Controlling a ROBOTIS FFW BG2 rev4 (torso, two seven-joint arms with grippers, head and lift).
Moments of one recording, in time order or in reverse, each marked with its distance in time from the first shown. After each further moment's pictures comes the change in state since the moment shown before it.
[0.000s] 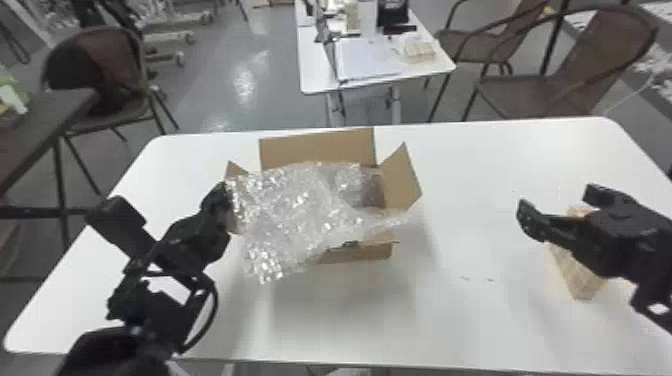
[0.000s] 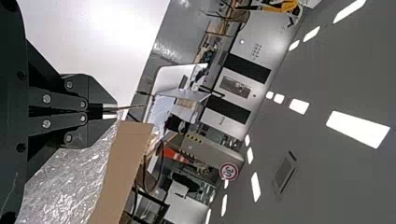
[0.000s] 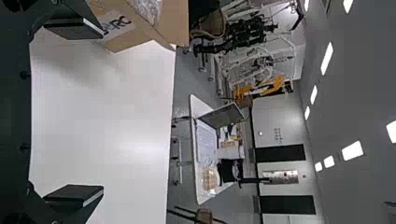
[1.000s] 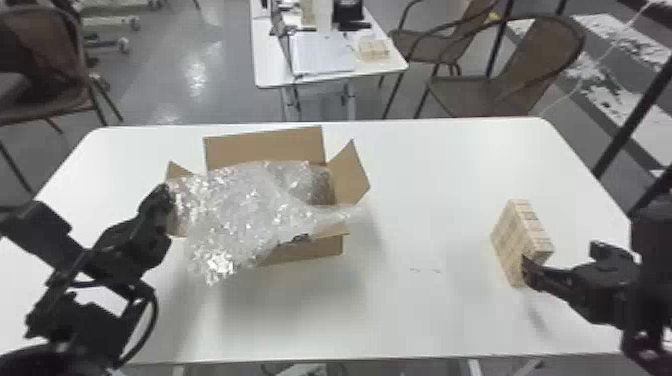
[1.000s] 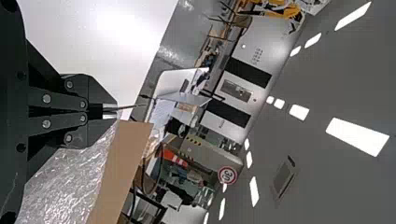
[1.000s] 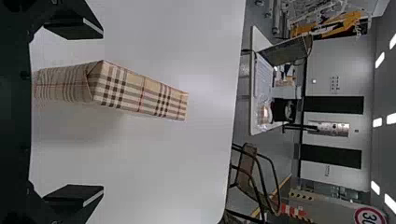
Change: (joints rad) left arm 0.021 -0.010 0.019 -0.004 0.023 0.000 -0.005; right arm 0.100 0.000 -0.115 0.060 0.217 -0.017 0.000
